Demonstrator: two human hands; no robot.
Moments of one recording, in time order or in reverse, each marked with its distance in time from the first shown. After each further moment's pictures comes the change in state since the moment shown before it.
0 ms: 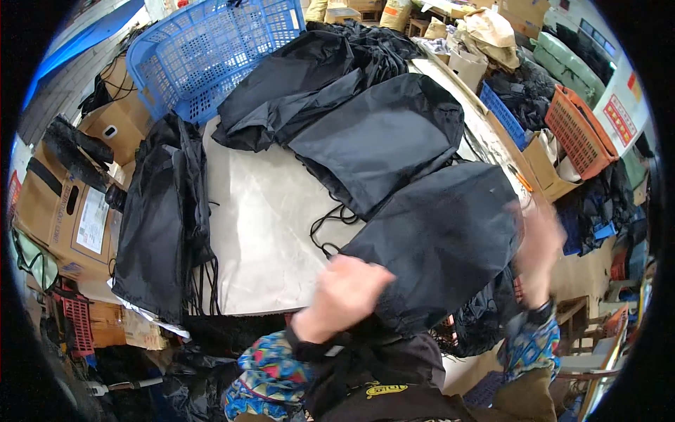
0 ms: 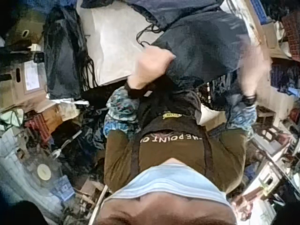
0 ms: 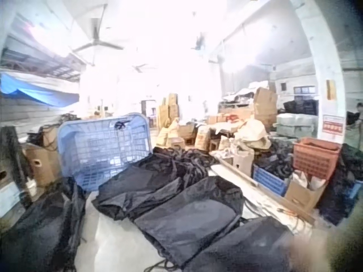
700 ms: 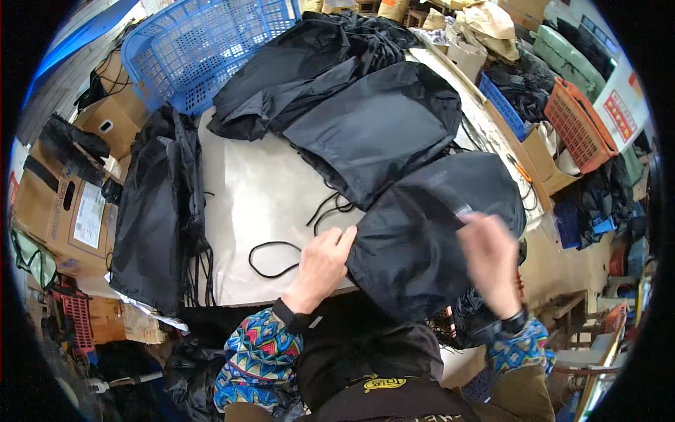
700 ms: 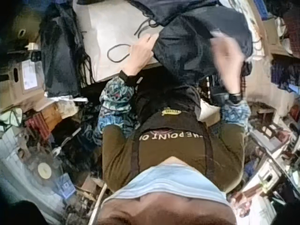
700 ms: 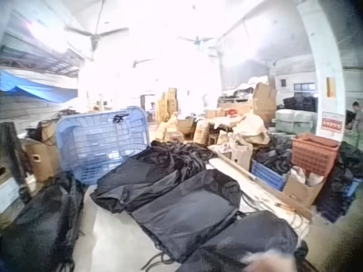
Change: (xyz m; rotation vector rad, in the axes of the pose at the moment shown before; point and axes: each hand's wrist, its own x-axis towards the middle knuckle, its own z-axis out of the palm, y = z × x) left_hand -0.035 -0.041 0.009 0.218 -0.454 -0.432; right_hand -0.051 -0.074 0.025 0.378 -0.514 0.221
